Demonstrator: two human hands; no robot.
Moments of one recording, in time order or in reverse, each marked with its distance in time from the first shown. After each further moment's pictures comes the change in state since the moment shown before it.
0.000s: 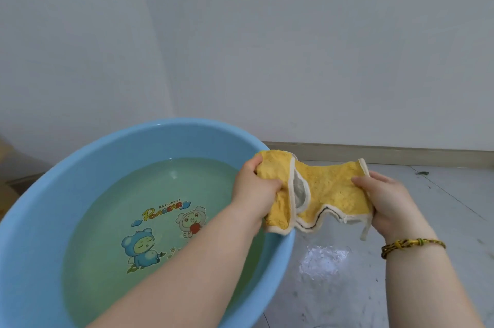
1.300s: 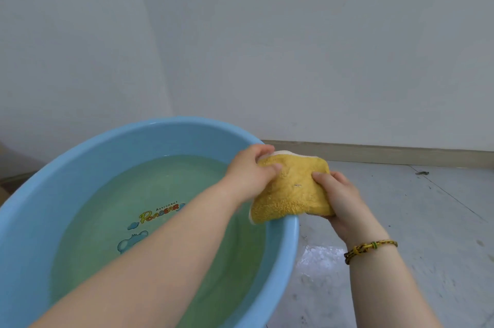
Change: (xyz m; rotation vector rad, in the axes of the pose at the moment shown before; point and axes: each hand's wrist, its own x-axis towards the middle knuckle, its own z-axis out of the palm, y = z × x) left_hand 0.036 0.008 -0.018 0.388 -0.119 0.211; right_hand 0.014 0.029 0.045 -0.115 -0.138 0.027
